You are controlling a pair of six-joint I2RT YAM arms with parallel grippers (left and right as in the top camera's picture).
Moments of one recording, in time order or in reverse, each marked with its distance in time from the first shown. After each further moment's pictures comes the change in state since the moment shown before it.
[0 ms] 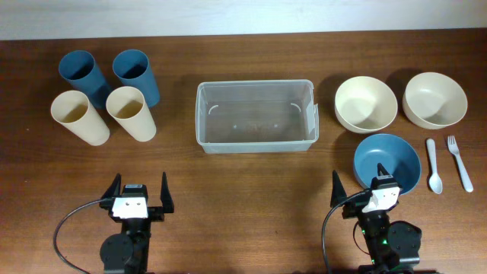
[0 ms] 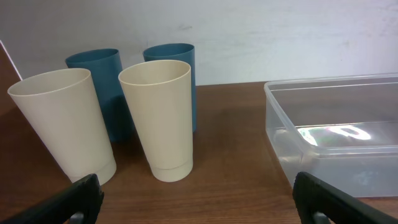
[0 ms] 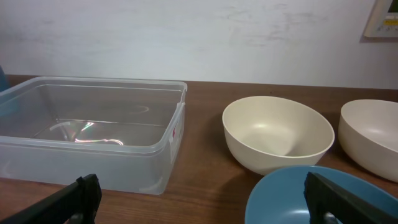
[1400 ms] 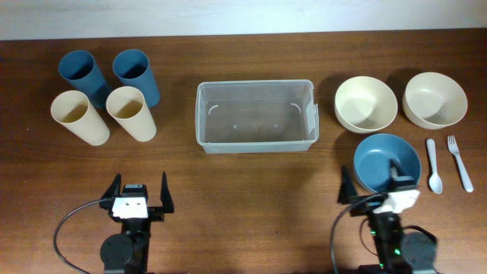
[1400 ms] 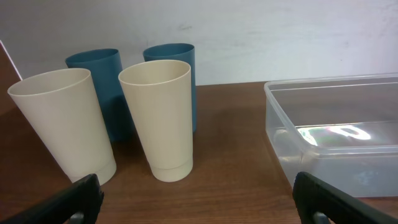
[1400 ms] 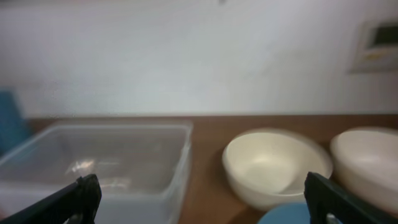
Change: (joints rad) left arm 0.000 0.000 0.000 0.000 0.000 0.000; right arm 0.000 0.012 0.153 -0.013 0.038 0.072
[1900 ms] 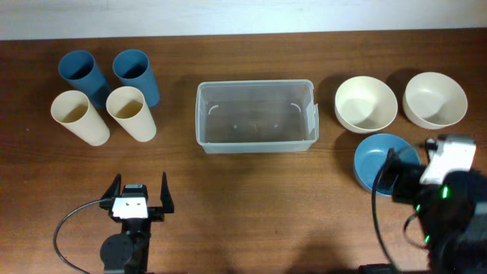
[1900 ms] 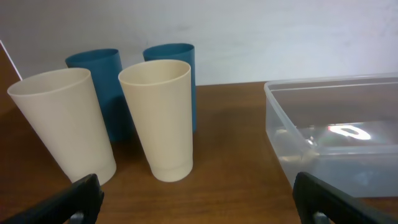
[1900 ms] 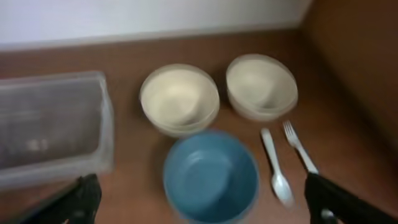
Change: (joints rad) left arm 0.000 0.000 -0.001 0.001 0.000 0.000; right arm -0.002 0.711 0.977 -0.887 0.302 0.001
